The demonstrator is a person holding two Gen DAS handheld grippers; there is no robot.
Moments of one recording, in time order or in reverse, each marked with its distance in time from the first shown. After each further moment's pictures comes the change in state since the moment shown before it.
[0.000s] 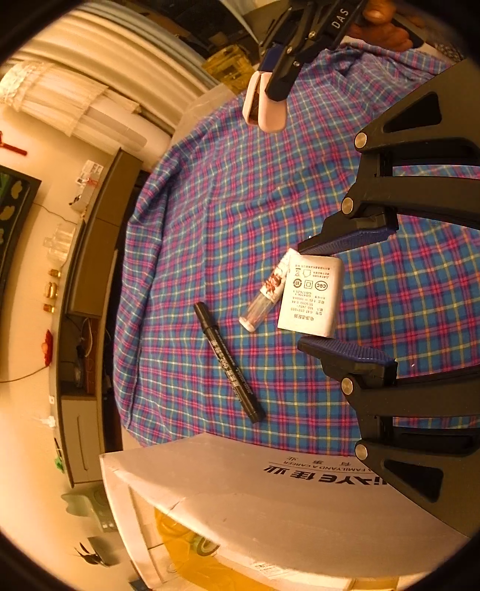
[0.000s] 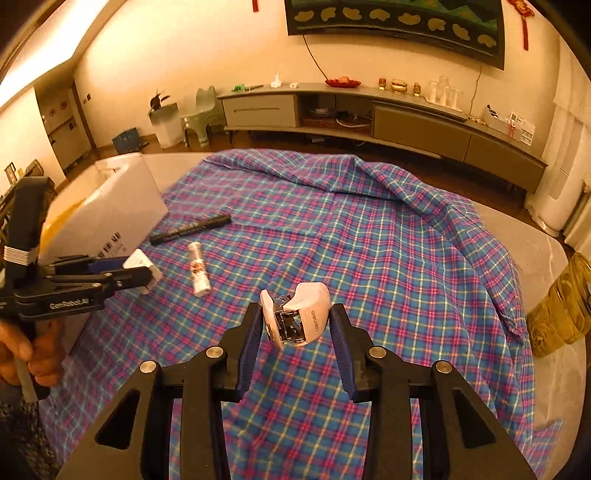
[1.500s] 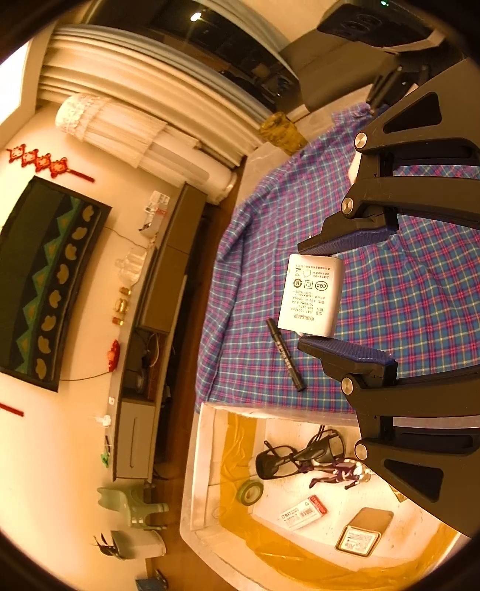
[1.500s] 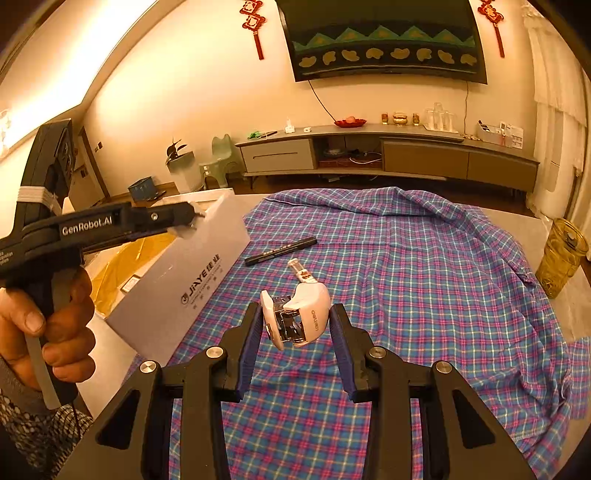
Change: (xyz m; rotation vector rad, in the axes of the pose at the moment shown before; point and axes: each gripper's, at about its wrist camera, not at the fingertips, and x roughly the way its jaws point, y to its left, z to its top) left arm -0.138 0.022 -0.007 -0.042 -0.257 -0.119; right arm -0.088 0.111 -0.048 0.087 -0.176 0.053
